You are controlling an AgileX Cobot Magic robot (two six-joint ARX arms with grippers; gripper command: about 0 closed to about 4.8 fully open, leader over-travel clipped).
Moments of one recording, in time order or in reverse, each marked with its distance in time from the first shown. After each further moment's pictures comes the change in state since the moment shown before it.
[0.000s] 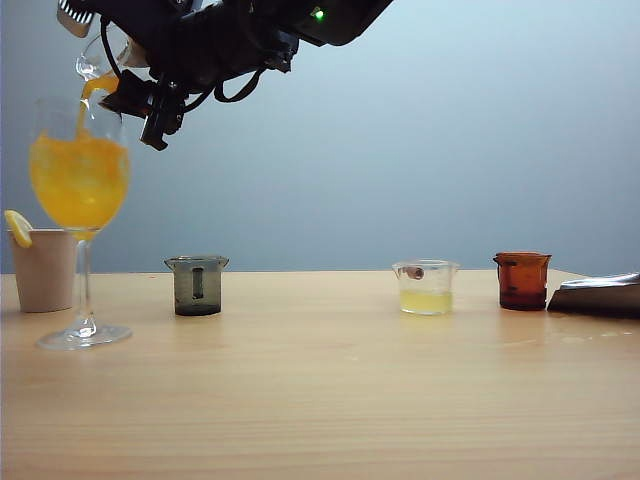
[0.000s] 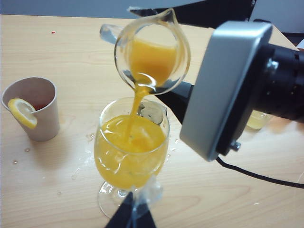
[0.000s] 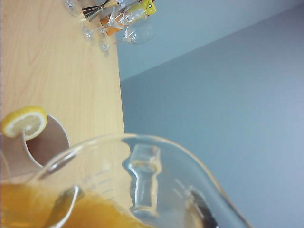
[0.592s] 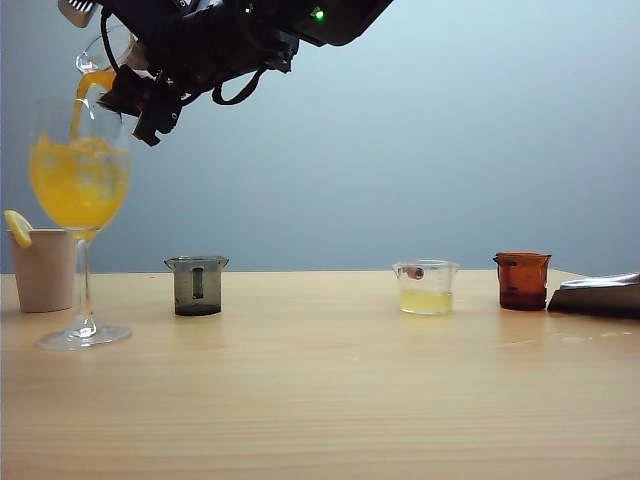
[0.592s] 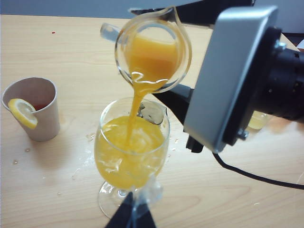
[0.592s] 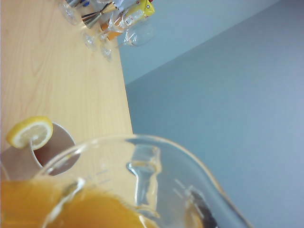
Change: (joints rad) left arm 0.000 0.000 0.000 0.000 0.000 0.000; right arm 0.000 0.000 0.000 0.000 -0.002 0.101
